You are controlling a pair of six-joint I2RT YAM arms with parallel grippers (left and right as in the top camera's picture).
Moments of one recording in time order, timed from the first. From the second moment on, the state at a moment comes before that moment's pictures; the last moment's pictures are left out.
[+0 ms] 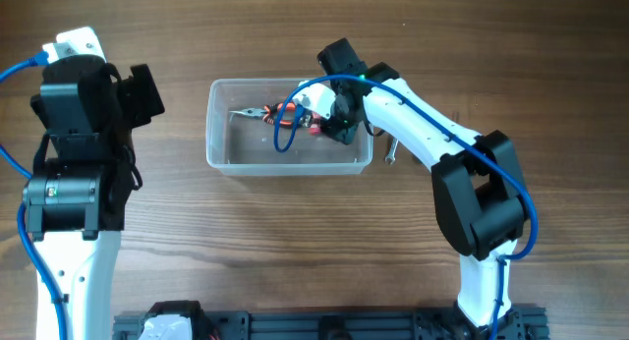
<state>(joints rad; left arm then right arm) 0.01 1.14 1.31 -0.74 -0.39 -0.11 0.51 2.10 1.58 -0.76 -0.09 -0.67</state>
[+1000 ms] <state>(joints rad) 0.01 1.14 1.31 -0.74 -0.39 -0.11 -0.07 1.73 1.30 -0.99 -0.08 0.17</state>
